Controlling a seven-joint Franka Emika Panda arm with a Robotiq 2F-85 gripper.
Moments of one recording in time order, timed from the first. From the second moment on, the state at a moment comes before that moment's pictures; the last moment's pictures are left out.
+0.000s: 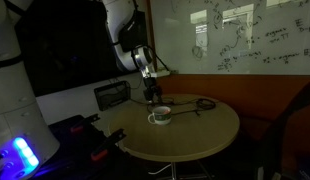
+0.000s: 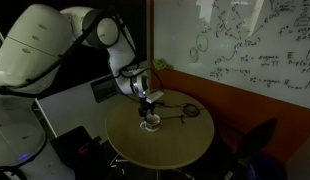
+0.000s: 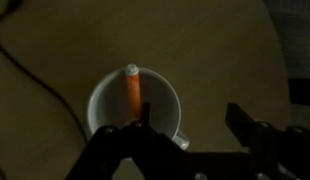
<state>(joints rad) 0.10 0.70 0.07 -2.00 -0.61 2.55 -1.04</state>
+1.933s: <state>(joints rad) 0.22 1.00 -0.03 -1.66 -0.72 2.50 -0.97</state>
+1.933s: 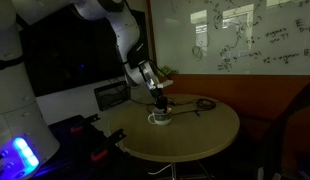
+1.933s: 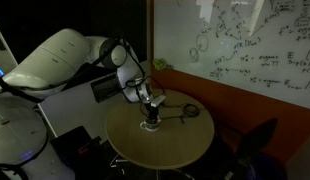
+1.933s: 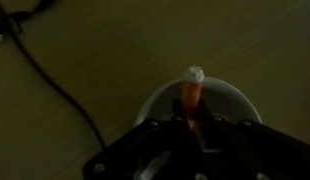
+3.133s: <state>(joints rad) 0.12 0.68 0.17 -1.93 -0.59 2.44 -0.98</state>
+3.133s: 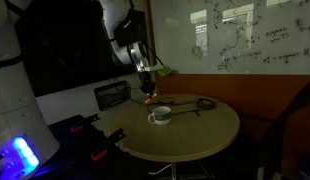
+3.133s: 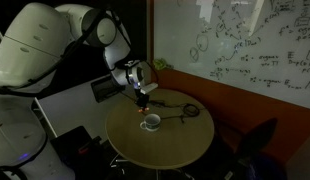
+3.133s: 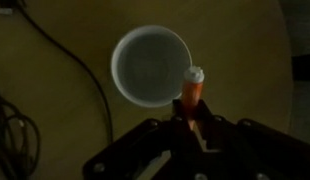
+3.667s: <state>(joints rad) 0.14 0.78 0.27 -1.95 -0.54 2.56 -1.02</state>
